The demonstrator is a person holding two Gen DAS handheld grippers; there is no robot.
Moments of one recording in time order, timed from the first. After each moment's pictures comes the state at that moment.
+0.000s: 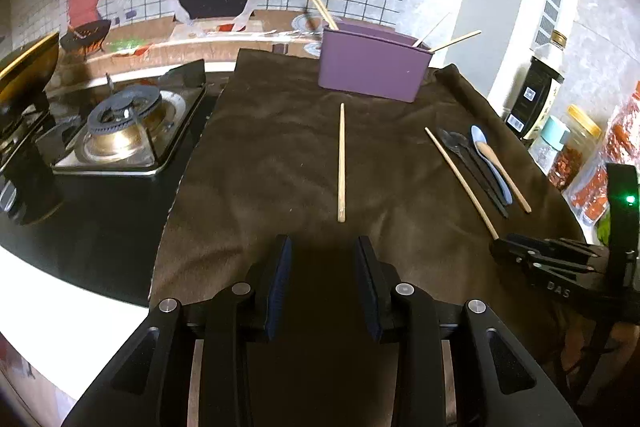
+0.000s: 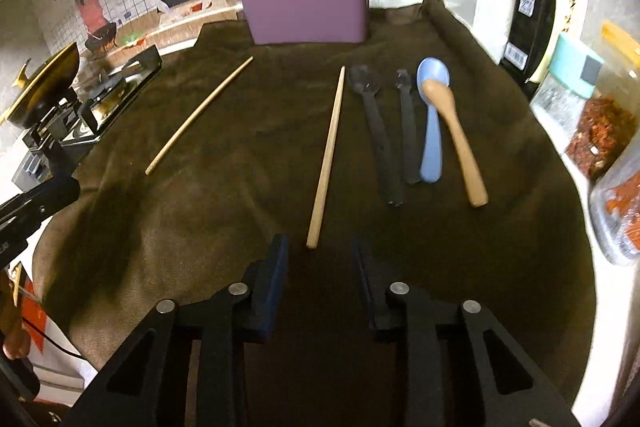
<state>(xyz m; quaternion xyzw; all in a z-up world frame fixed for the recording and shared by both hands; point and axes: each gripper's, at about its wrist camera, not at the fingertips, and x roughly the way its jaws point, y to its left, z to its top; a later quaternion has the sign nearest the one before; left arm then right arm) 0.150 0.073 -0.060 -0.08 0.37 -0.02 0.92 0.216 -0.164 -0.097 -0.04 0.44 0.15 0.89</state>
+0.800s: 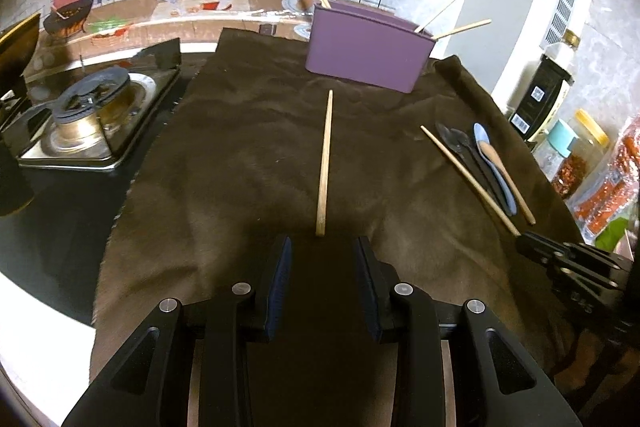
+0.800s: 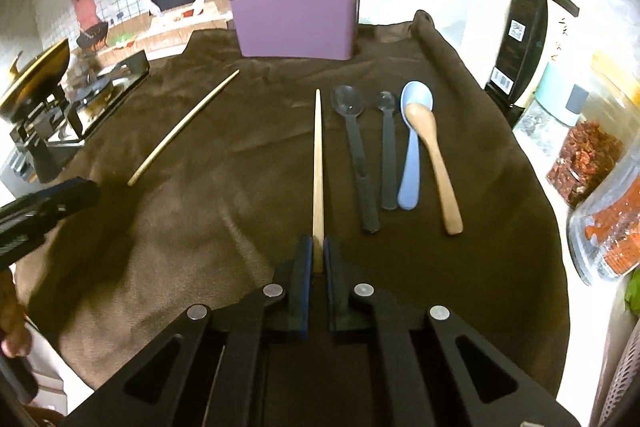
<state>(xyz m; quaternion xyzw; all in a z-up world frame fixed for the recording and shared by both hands) 0.194 0.059 -0.082 -0.10 0.40 -0.03 0.91 0.219 -0.171 -0.079 -0.07 0.41 0.12 0.90</state>
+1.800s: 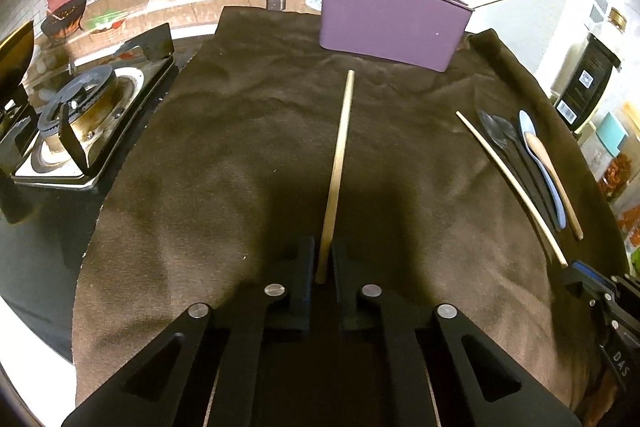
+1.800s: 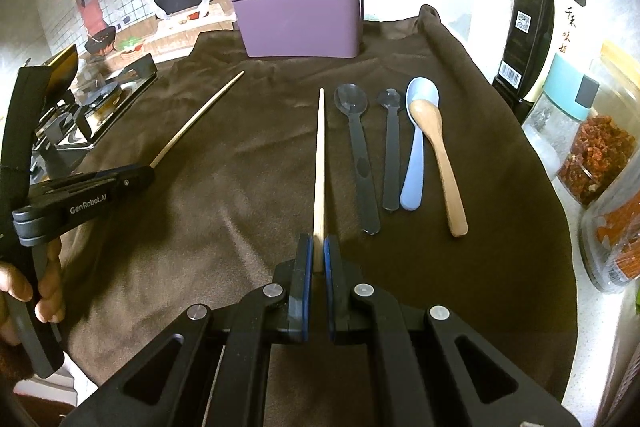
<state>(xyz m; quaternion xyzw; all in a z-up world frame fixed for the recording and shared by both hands) 0.243 0.047 -0.100 -0.07 0.44 0.01 0.89 0.226 -0.175 -0.085 -0.05 0.42 0.14 0.90</state>
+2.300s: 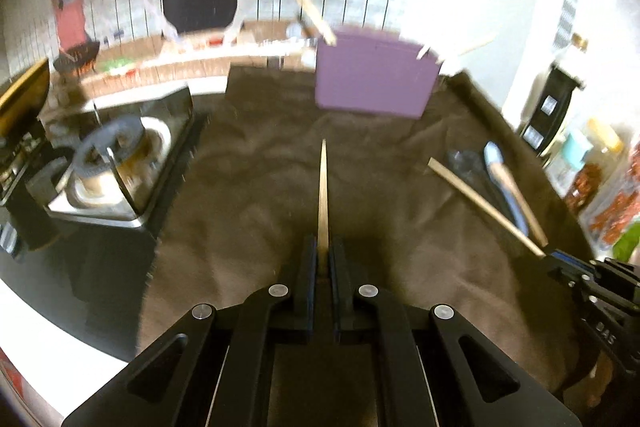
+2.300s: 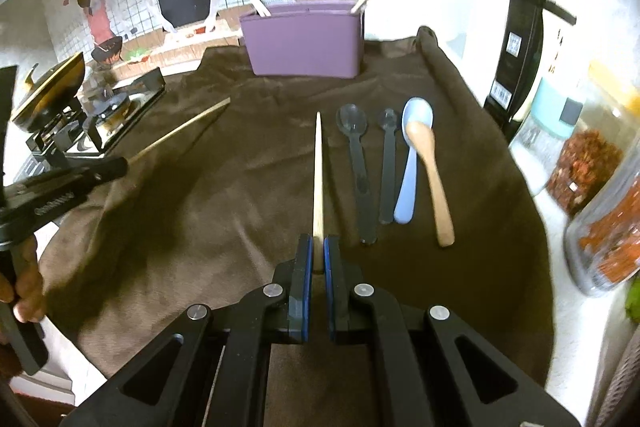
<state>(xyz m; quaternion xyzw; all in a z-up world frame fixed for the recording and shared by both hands) 0.200 0.054 -0.032 -0.05 0.37 0.00 0.93 0.211 -0.176 -0.054 -0.06 0.39 0.15 0.91</state>
